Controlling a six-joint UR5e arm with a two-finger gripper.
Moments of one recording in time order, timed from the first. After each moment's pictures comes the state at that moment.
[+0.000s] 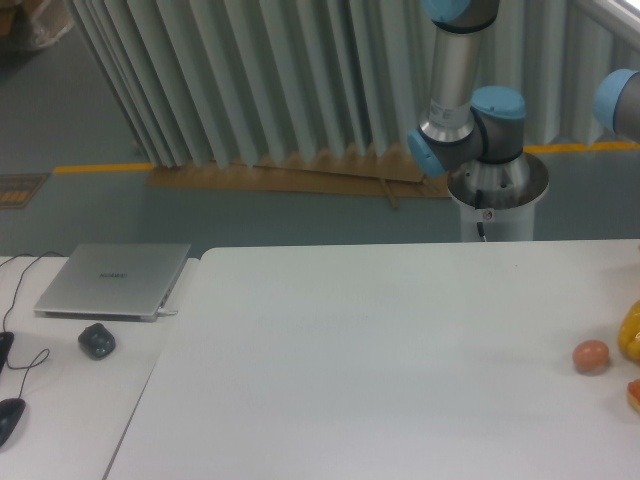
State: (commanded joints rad) arm 2.66 -1.84 -1.49 -1.21 1.57 2.24
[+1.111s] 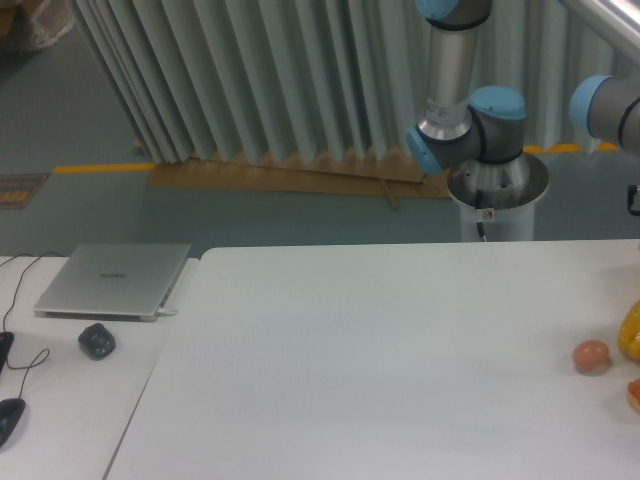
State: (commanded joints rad) arm 2.67 -1.84 -1.50 -1.14 1.58 2.29
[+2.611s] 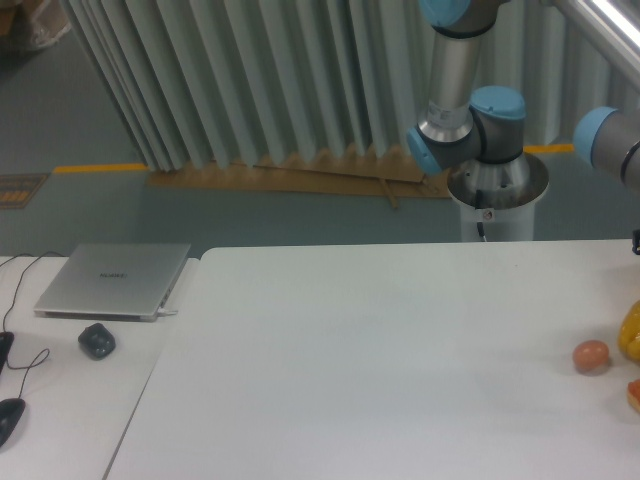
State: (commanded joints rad) arm 2.65 -1.92 -1.53 -1.16 1.67 1.88
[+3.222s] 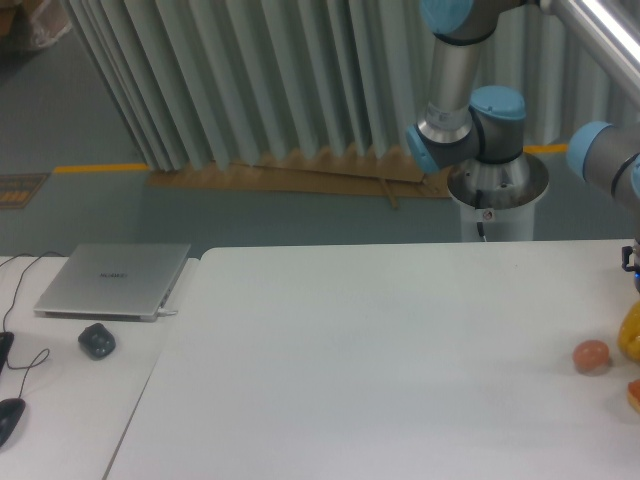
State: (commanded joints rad) arm 2.61 -1.96 -1.50 -1.16 1.67 1.87
